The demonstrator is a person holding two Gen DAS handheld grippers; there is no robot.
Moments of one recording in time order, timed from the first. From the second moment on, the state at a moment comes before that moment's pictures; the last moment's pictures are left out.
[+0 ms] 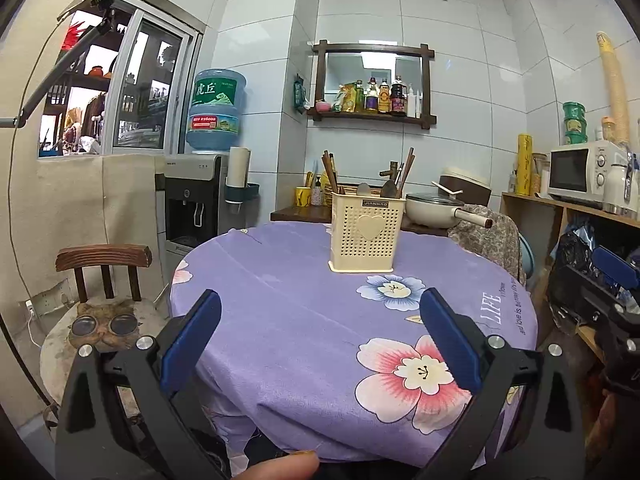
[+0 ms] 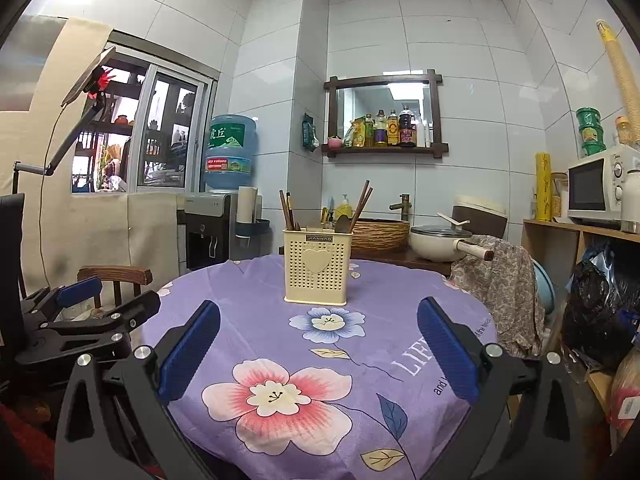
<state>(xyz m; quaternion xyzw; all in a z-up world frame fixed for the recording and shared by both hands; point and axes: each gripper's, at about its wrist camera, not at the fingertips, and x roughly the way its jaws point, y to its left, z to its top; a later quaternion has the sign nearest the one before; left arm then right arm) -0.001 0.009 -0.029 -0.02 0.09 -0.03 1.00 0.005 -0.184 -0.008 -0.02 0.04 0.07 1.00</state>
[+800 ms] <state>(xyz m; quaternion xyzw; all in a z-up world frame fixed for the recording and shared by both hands) -0.011 0.009 -0.021 -0.03 0.09 -0.04 1.00 0.008 -0.187 -0.007 -0.02 0.06 0.08 1.00</state>
